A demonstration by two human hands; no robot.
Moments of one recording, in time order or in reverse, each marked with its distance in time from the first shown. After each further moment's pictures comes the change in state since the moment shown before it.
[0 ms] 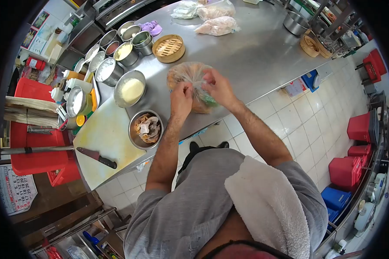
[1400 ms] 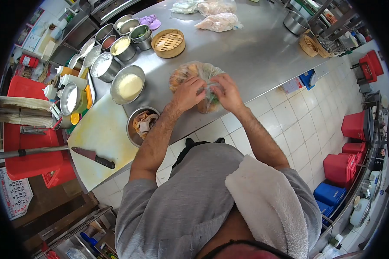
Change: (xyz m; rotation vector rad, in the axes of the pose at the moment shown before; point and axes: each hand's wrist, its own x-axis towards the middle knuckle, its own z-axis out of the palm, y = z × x) left_hand 0.026 -0.009 -0.009 0.111 -0.396 0.469; right_hand -0.022 -0.007 -0.003 -0.208 0.105 -0.130
